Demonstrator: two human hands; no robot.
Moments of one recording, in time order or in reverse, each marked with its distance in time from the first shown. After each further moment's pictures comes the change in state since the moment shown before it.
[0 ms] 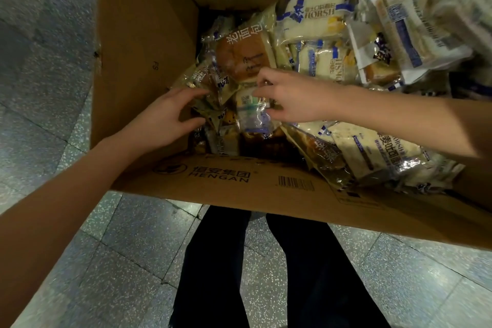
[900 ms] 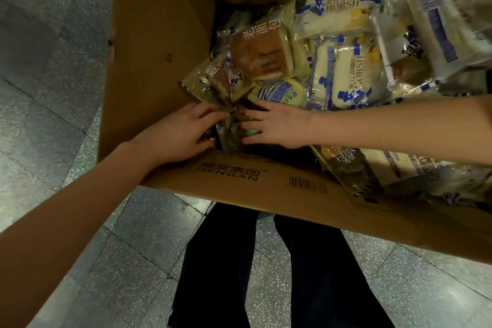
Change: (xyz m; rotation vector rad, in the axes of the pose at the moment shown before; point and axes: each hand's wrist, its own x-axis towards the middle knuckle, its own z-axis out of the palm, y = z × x) left_hand -0.013 0.001 0.020 0.422 -0.171 0.124; right_hand 0.034 -0.019 0.067 -0.725 -0.316 -0.353
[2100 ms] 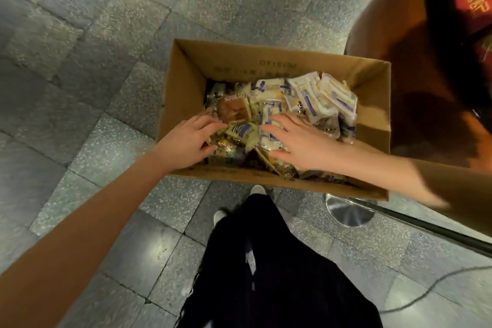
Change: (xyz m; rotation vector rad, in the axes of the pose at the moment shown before) left_hand -0.114 0.084 -0.139 -0.048 0.308 0.140; right_hand -0.234 -0.052 -0.217 0.691 0.106 0.658
